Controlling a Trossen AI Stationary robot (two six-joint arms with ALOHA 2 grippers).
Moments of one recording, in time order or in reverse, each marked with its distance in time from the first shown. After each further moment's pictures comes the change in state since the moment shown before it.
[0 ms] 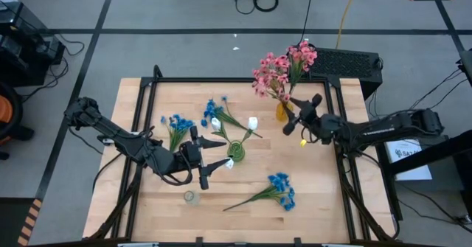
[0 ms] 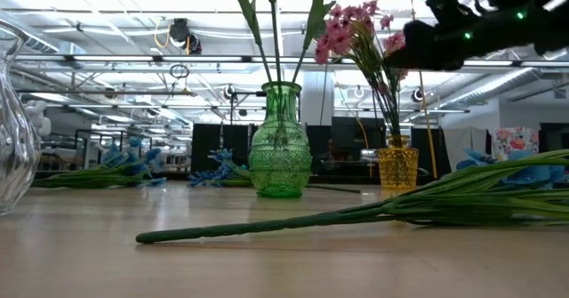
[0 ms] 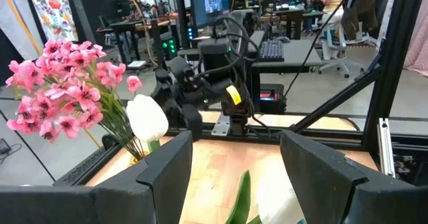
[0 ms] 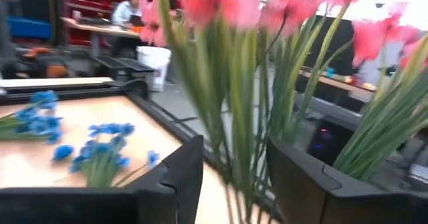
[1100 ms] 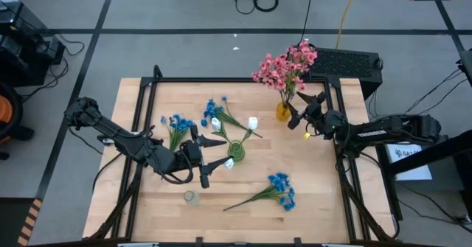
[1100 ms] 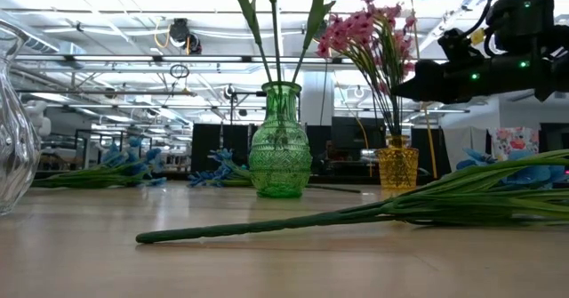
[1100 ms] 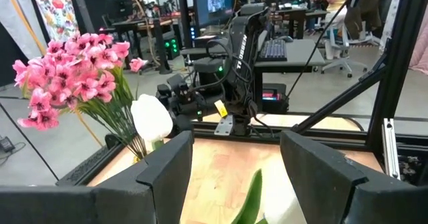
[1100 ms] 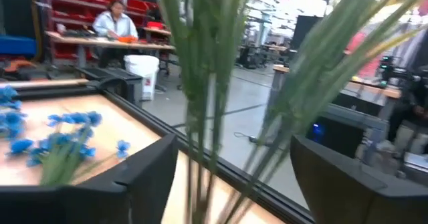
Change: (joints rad) left arm 0.011 0.000 0.000 -0.004 0.001 -0.001; right arm -0.274 0.095 -0.230 0.385 -0.233 0.022
